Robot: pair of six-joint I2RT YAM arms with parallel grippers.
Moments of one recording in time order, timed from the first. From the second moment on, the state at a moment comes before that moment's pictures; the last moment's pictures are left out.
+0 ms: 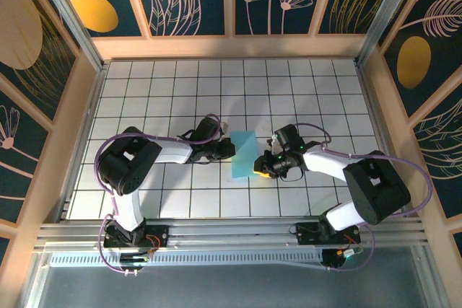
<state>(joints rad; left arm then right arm) -0.68 1.86 0.85 0.17 0.36 -0.79 0.53 1.46 0.60 -0.27 -0.59 0.76</state>
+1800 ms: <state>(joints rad) -0.69 1.85 0.85 0.17 0.34 -0.78 0.41 1.72 0.71 0.03 -0.68 0.76</state>
